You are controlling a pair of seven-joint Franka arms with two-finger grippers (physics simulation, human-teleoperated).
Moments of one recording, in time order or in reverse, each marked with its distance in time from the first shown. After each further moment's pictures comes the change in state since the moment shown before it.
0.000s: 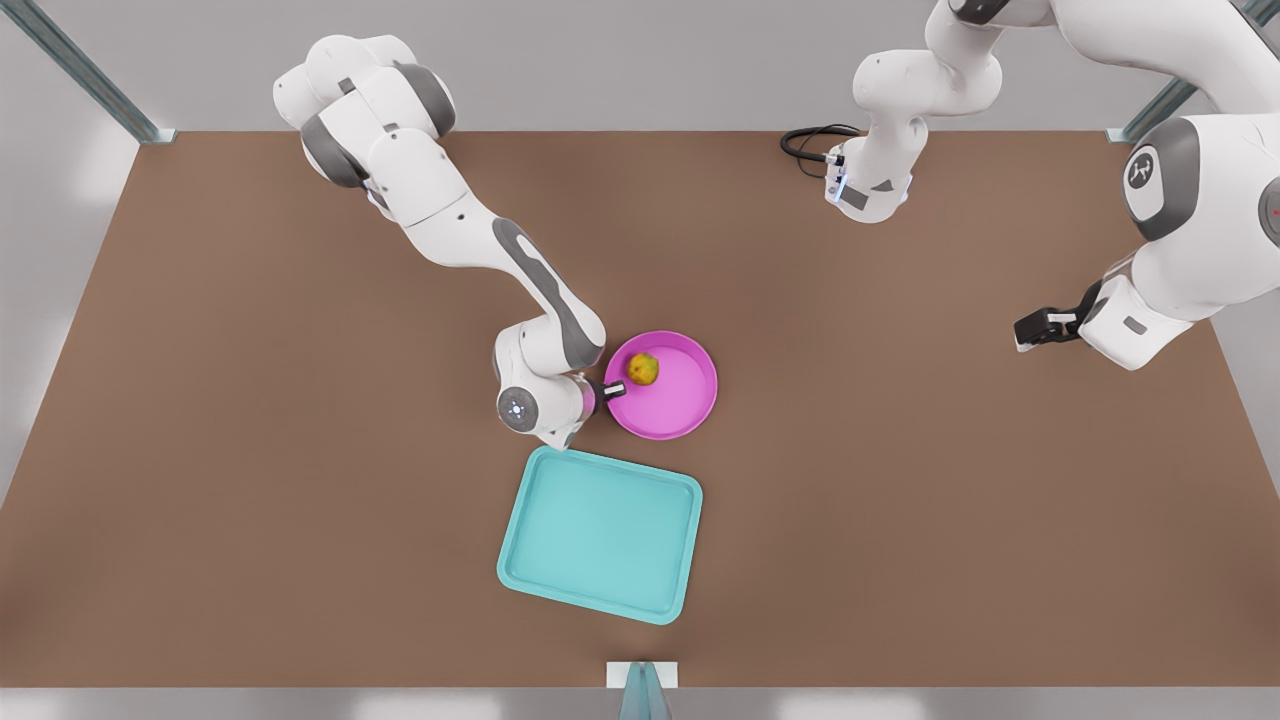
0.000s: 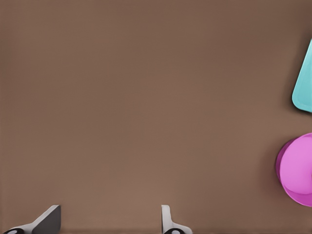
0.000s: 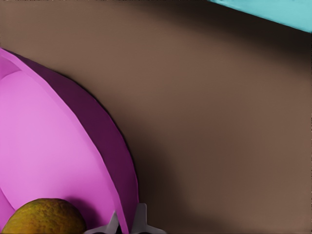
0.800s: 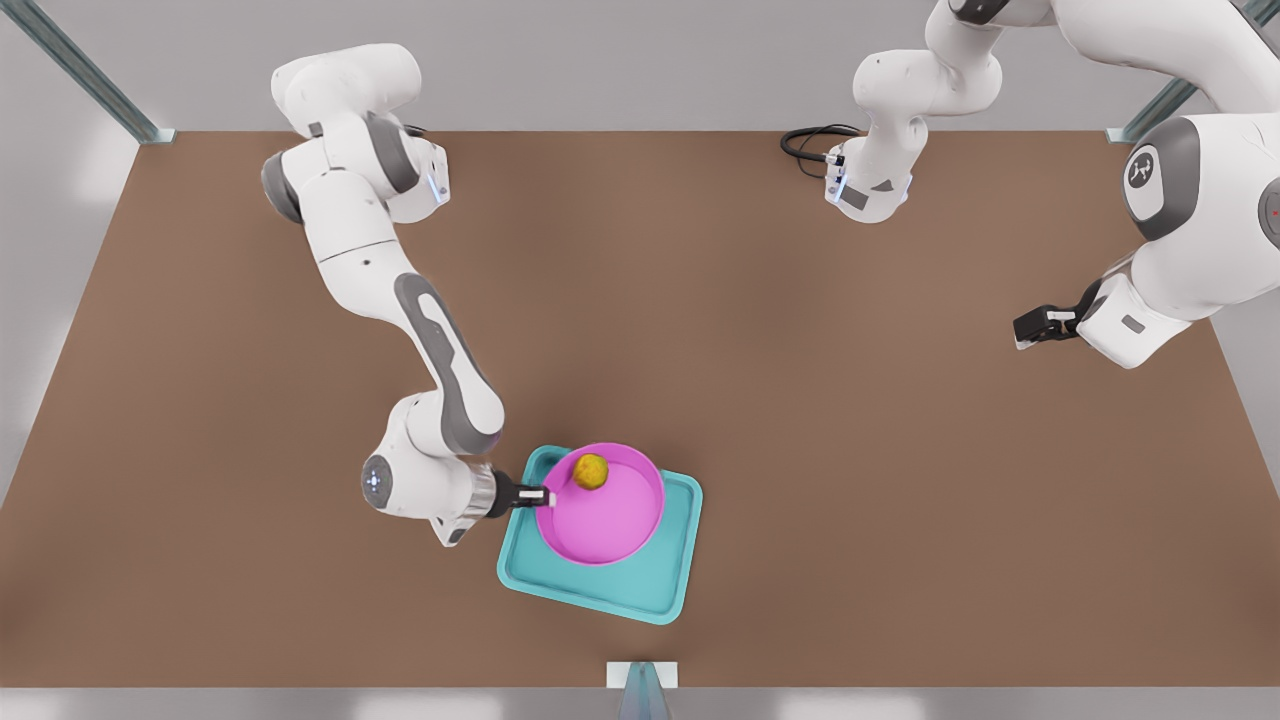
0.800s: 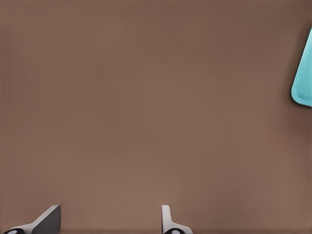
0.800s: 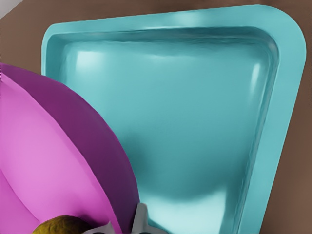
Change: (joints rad) left arm 0.000 0.000 0.000 0.002 0.000 -0.010 0.021; right arm -0.261 0.159 -0.001 0.408 0.034 -0.002 0.025
